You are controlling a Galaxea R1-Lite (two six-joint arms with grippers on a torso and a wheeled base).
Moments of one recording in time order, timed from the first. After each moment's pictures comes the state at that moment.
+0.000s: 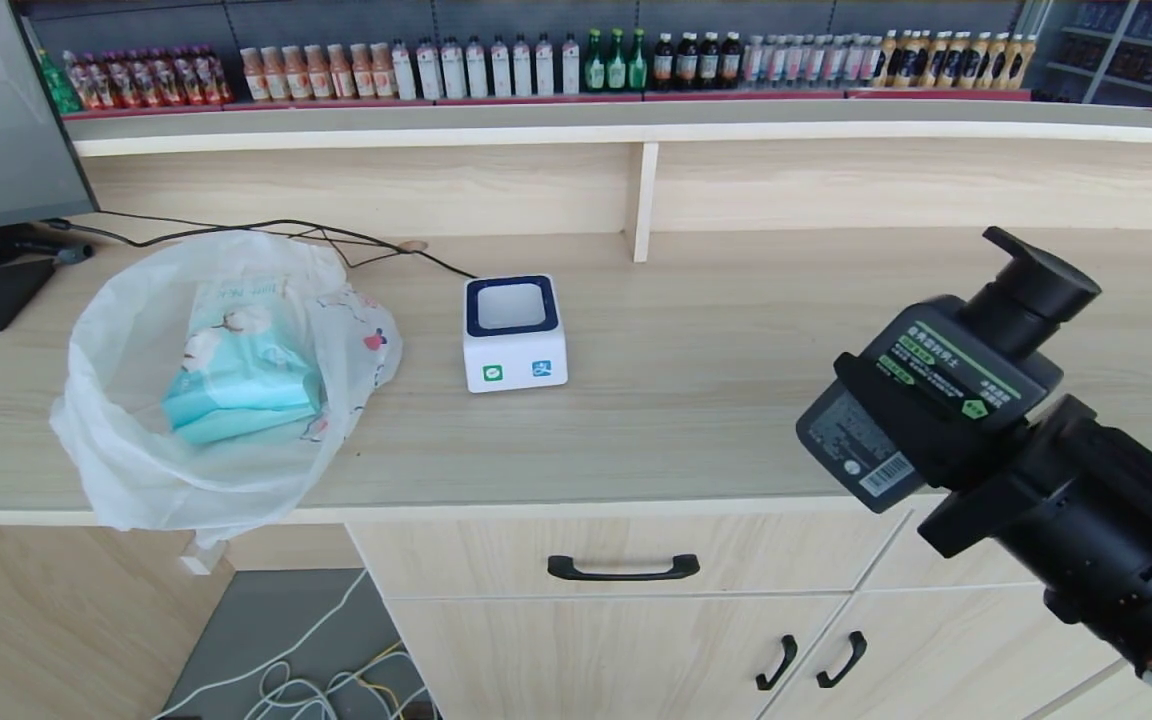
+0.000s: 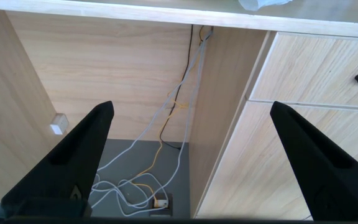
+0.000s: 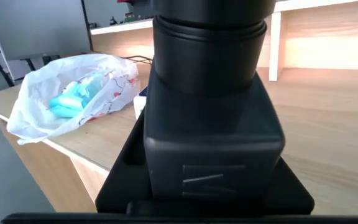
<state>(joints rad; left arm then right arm) 0.00 0.00 0.00 0.00 0.00 0.00 0.67 1.48 -0.26 -1.57 -0.06 0.03</state>
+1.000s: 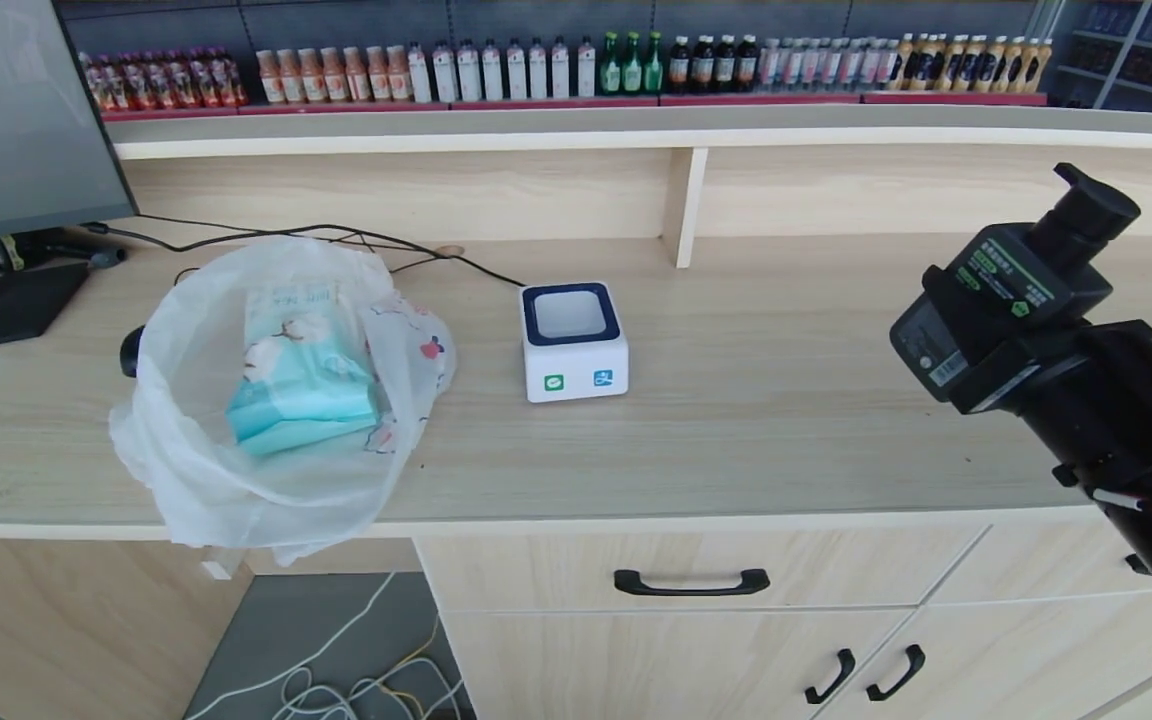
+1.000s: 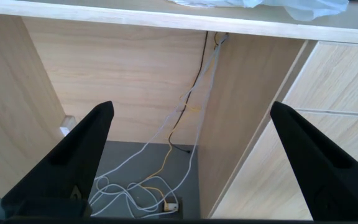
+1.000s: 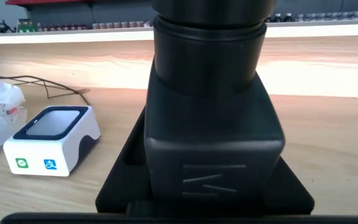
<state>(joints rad) 0.00 0.00 0.00 0.00 0.00 -0.01 0.38 1.56 -0.41 -1.57 -0.12 -0.07</state>
